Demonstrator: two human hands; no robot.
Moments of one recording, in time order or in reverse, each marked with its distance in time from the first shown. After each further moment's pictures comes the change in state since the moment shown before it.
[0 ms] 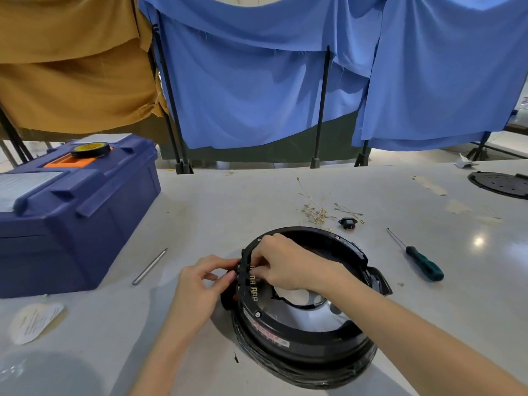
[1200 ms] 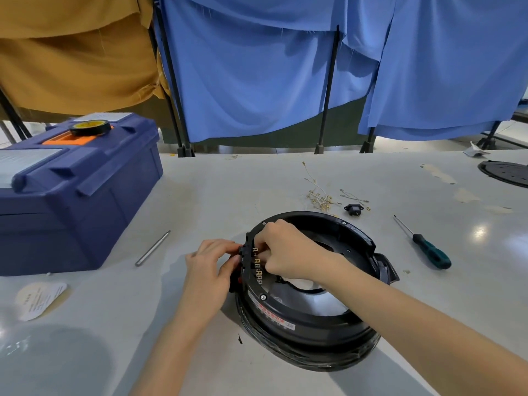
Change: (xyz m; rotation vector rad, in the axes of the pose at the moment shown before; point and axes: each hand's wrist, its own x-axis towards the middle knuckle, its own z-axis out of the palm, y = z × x) left_hand -0.005 -0.002 0.011 0.287 0.069 0.049; right_hand 0.005 0.003 0.015 -0.065 0.109 0.004
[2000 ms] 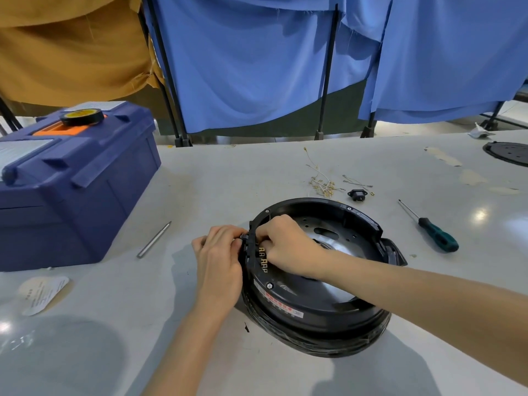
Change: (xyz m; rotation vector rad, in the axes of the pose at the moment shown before) left_hand -0.001 0.002 0.018 0.063 0.099 0.046; right_hand -0.001 -0.001 0.021 0.161 0.093 0.021
